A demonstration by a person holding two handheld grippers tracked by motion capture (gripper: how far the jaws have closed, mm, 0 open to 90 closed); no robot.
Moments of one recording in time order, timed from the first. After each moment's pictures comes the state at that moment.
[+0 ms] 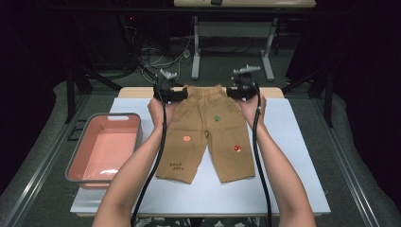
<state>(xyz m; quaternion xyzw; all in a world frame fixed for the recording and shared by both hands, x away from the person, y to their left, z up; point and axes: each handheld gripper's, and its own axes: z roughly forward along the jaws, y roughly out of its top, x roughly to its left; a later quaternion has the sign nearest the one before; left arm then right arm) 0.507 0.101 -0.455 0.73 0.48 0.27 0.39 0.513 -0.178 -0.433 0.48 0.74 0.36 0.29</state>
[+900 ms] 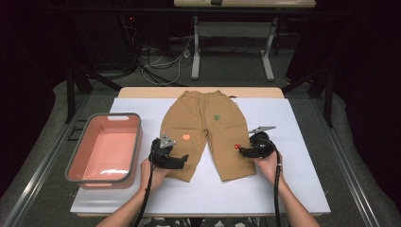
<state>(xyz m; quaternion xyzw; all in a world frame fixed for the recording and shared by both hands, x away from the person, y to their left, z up) 0.362 0.123 -0.550 0.83 0.38 0.17 0.38 0.400 -0.234 -0.554 0.49 0.79 0.32 0.17</state>
